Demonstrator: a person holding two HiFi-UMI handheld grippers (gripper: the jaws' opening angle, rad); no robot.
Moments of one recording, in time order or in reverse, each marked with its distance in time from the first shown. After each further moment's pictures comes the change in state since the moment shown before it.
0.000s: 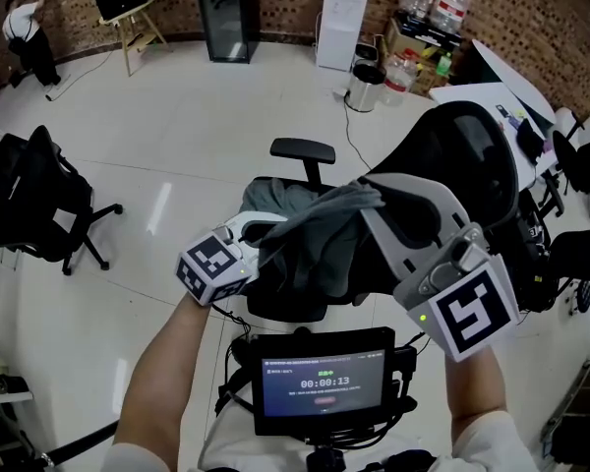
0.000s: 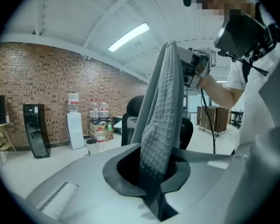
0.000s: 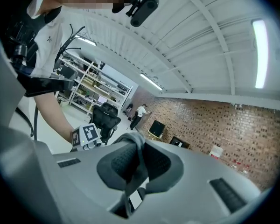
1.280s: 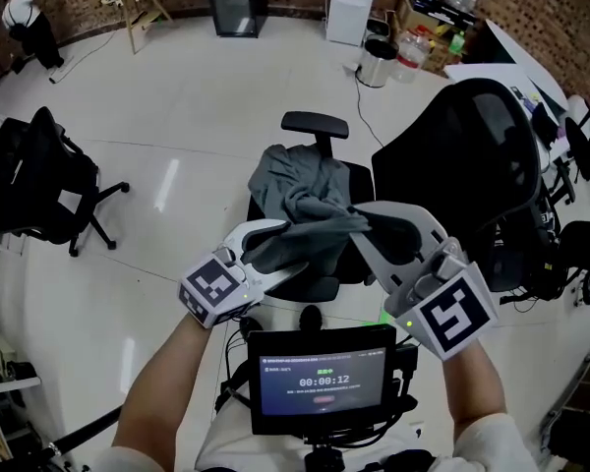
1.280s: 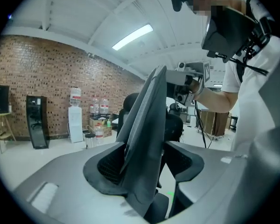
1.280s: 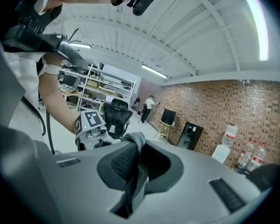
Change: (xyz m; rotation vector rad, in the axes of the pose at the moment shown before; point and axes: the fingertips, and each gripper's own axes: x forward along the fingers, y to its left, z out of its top) left arm -0.028 -0.046 -0.035 -0.057 0.007 0.002; right arm 0.015 0.070 -0.054 0.176 0.062 0.132
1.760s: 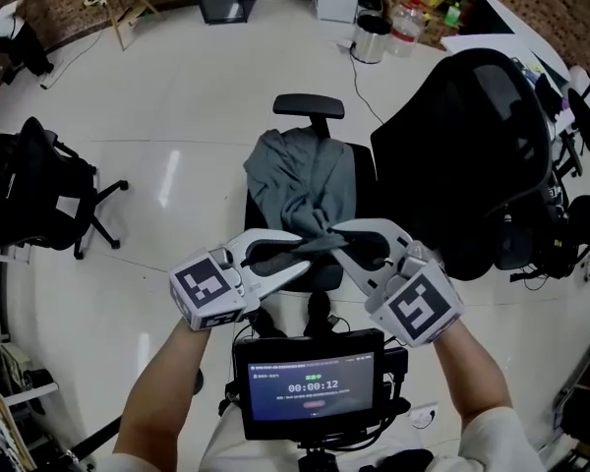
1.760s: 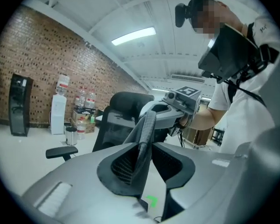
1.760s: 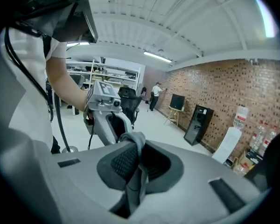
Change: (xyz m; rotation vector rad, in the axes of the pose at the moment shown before) left arm 0.010 -0.036 0.012 -0.097 -0.009 -0.214; right arm 0.021 0.038 -0.081 0.011 0.110 0.147
